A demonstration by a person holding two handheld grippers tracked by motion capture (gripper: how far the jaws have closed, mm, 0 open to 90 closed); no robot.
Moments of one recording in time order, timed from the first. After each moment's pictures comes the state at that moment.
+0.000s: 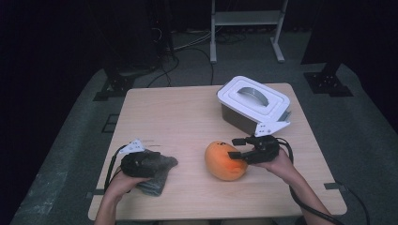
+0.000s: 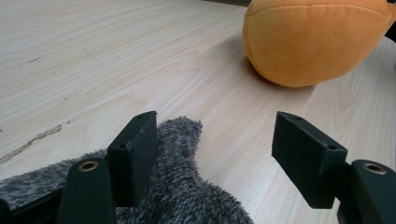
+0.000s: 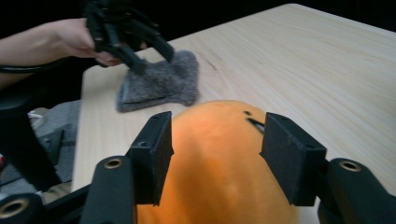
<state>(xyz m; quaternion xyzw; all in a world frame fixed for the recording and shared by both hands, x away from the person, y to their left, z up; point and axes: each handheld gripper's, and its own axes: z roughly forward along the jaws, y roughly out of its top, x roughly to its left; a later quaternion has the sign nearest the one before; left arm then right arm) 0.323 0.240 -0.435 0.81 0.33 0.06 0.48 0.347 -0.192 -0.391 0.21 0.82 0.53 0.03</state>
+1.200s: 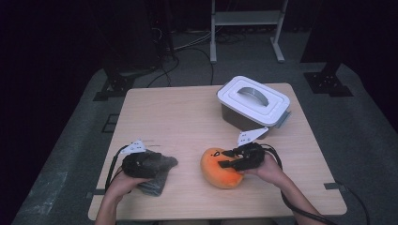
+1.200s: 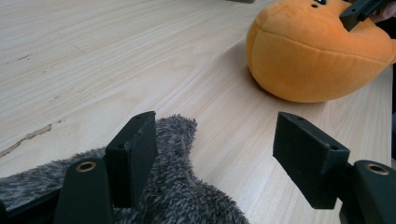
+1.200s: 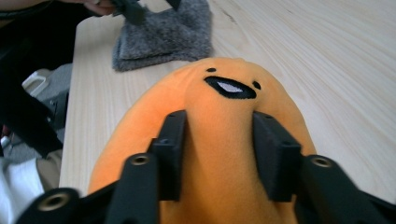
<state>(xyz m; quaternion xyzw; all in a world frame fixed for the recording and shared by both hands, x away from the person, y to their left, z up) 0.323 0.237 -0.436 0.82 0.32 0.06 0.47 0.346 -0.157 -0.423 0.19 0.86 0.47 0.00</state>
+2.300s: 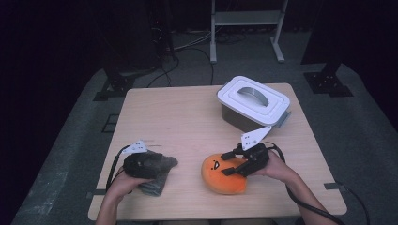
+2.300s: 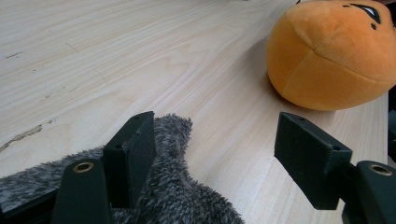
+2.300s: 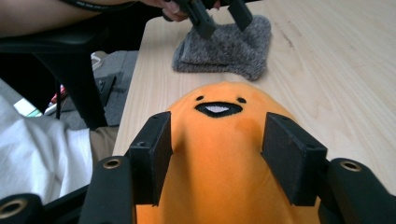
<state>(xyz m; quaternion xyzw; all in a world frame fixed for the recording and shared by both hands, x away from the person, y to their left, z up) 0.323 0.234 -0.437 0.82 0.32 0.05 0.47 0.342 -0.164 -0.407 0.07 0.86 0.50 -0.04</state>
